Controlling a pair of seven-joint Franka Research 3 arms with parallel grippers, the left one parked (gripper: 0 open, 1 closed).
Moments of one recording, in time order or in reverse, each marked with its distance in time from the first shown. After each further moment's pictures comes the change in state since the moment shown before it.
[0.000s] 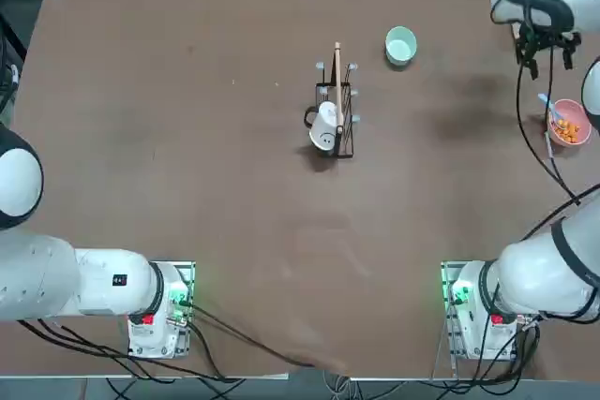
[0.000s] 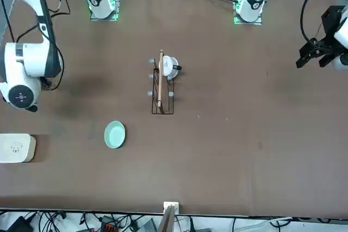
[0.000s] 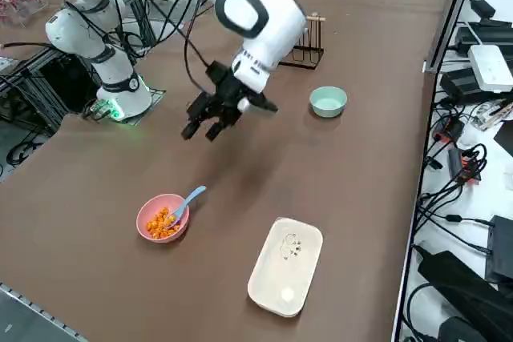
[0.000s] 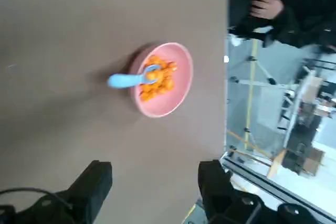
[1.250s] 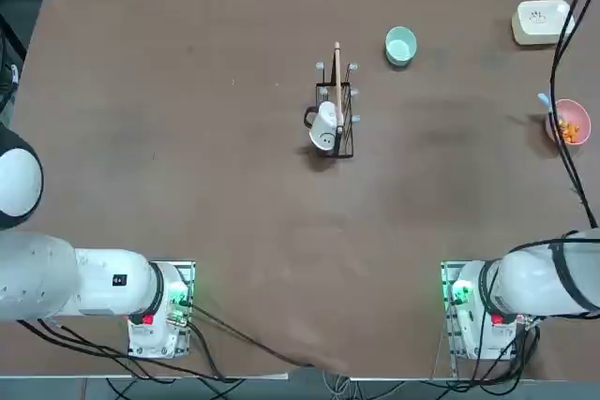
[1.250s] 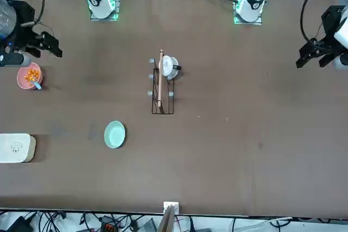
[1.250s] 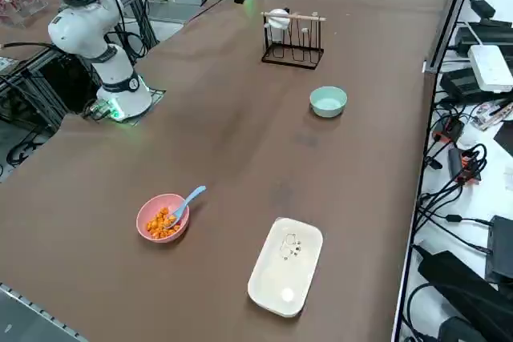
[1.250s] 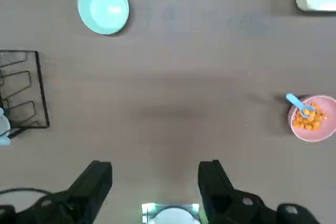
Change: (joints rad) arm 0.159 -0.338 0.014 0.318 0.720 -0.229 -0.567
